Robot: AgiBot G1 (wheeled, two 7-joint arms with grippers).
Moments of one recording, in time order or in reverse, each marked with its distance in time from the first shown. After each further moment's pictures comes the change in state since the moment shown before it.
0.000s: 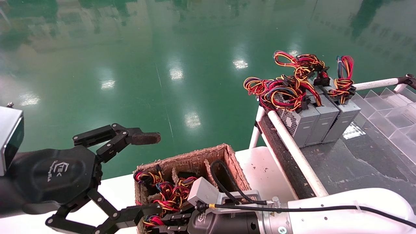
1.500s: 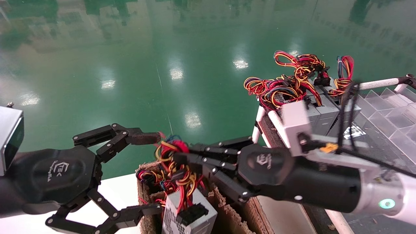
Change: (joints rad) left arm 0.000 -0.001 0.002 0.000 -0.001 -0.001 0.001; right arm -0.024 0.228 0.299 0.152 0.433 -0.102 -0.067
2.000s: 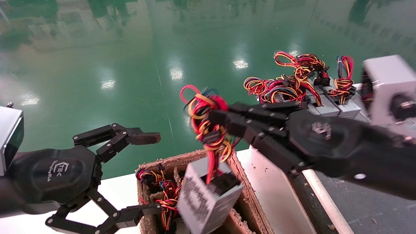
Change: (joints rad) left arm 0.000 0.000 0.001 0.000 0.000 0.000 0.000; right arm -0.002 0.097 0.112 0.010 0.123 -0.023 -0.017
